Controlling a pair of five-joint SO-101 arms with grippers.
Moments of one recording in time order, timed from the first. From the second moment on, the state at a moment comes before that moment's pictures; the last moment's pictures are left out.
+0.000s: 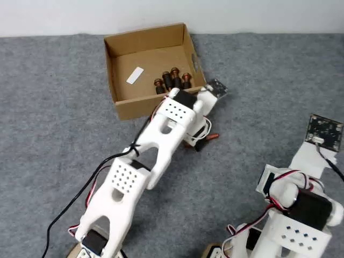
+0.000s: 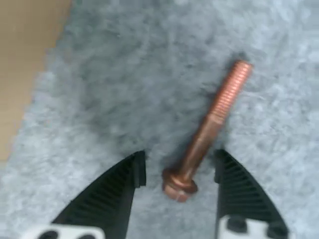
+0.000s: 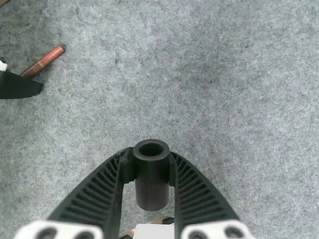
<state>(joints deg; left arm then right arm) 28.9 60.0 -52.1 92.3 -4.3 20.7 -61.6 34.7 98.1 -0.2</state>
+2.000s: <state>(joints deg) -2.4 0.0 4.7 95.4 70.0 20.7 -61.6 34.7 98.1 -0.2</state>
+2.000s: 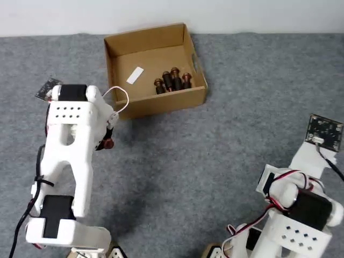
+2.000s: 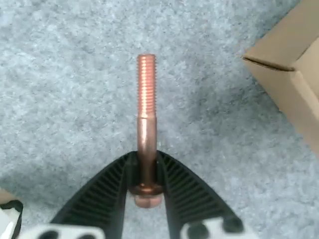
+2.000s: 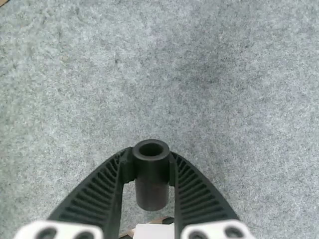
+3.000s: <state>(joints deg) -1.3 -1.0 6.3 98.4 -0.8 20.7 -61.6 34.7 98.1 -0.2</state>
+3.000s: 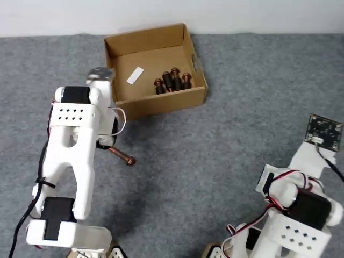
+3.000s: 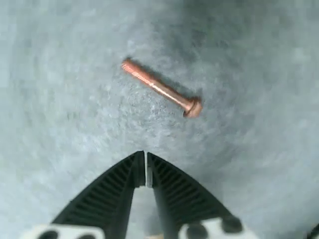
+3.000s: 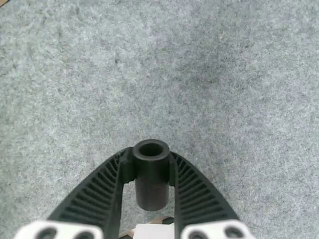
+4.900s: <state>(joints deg) 5.1 15.3 19.8 71.3 -76.9 20.7 -61.6 38.0 95.0 -0.2</state>
